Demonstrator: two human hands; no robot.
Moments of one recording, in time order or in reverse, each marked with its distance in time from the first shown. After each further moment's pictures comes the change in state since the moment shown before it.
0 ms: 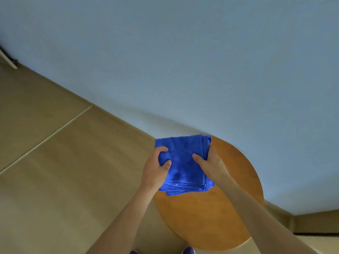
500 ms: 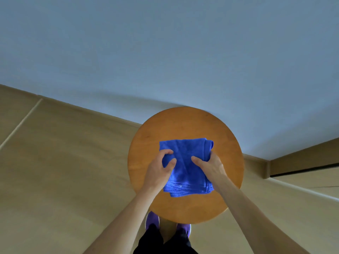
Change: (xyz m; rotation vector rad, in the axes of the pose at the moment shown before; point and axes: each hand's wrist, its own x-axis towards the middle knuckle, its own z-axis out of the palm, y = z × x) left_hand 0.008 -0.043 0.125 0.119 -0.373 -0.016; right_hand -0.005 0.132 -0.019 0.320 0.157 0.419
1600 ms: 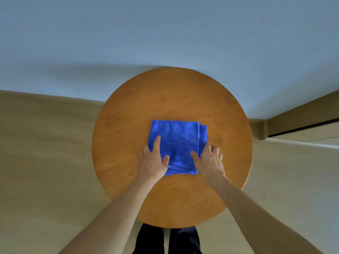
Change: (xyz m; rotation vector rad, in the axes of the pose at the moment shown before) left_hand 0.110 -0.119 0.090 0.599 -0.287 -0.131; right_hand 0.114 0.134 0.045 -0.577 0.111 0.162
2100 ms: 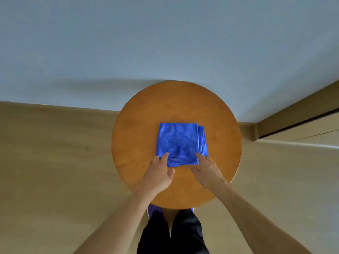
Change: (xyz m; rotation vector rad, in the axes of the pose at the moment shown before) left_hand -0.093 -0.011 -0.039 0.099 -0.129 0.216; right_hand -0.104 -0.011 -0.021 -0.091 -0.099 -0.141
